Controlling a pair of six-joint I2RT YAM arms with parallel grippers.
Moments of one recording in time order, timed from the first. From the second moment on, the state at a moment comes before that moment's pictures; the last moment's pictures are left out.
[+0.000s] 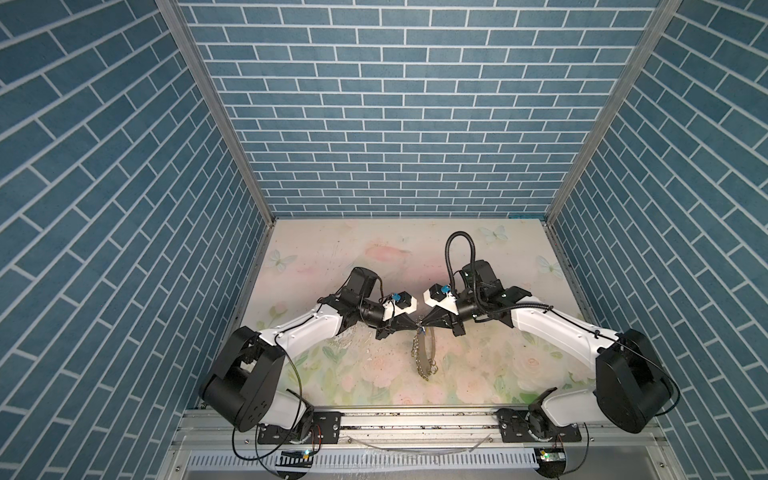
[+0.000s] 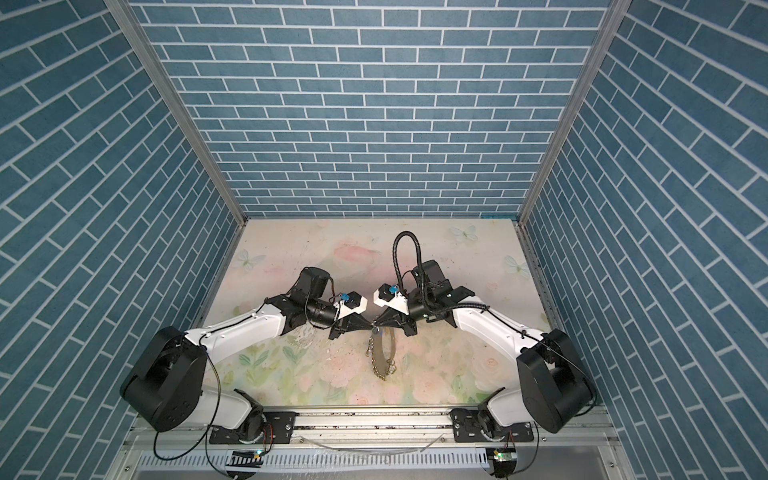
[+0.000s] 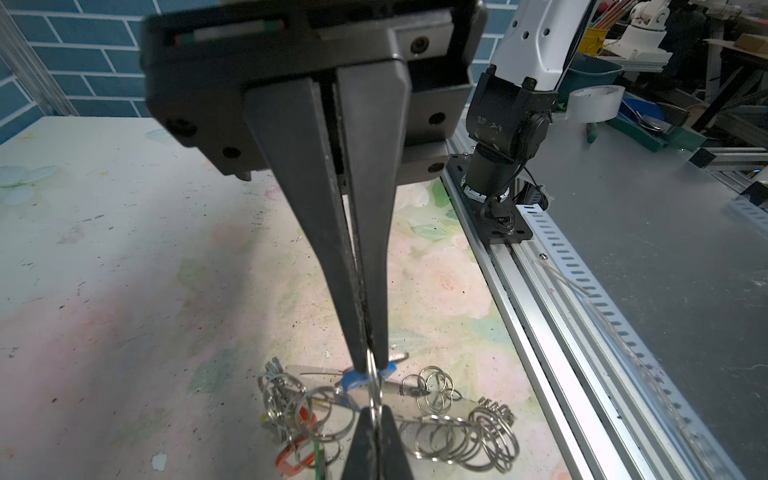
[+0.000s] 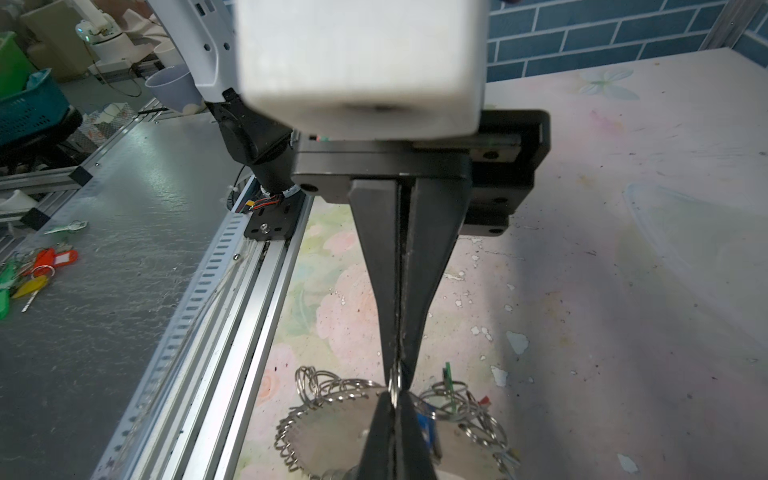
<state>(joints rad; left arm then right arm) -0.55 1.45 0.78 -0.13 1.01 0.67 0.63 1.43 0.91 -0.38 -0.98 -0.65</state>
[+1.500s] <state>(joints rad) -0.66 1.41 0.73 -0.04 1.03 0.75 0.64 1.52 1.06 -0.70 -1.05 -0.89</state>
